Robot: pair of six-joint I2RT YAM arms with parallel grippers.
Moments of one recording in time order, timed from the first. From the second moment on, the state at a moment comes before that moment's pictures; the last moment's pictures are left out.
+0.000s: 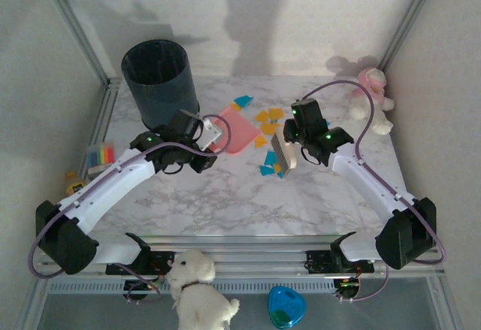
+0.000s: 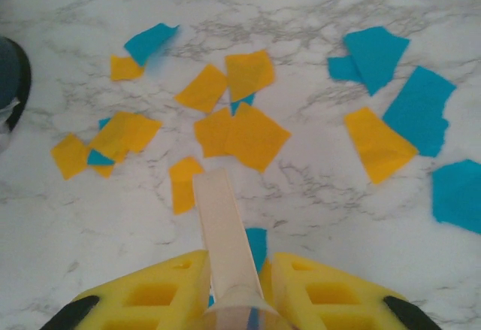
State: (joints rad) left arm -0.58 1.33 1.18 -0.83 0.12 0.12; right arm 0.52 1.34 1.16 -0.59 0.25 0.47
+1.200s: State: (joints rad) left arm -0.70 1.68 1.20 -0.98 0.14 0.31; right arm 0.51 1.27 0.96 -0.36 0.38 0.23
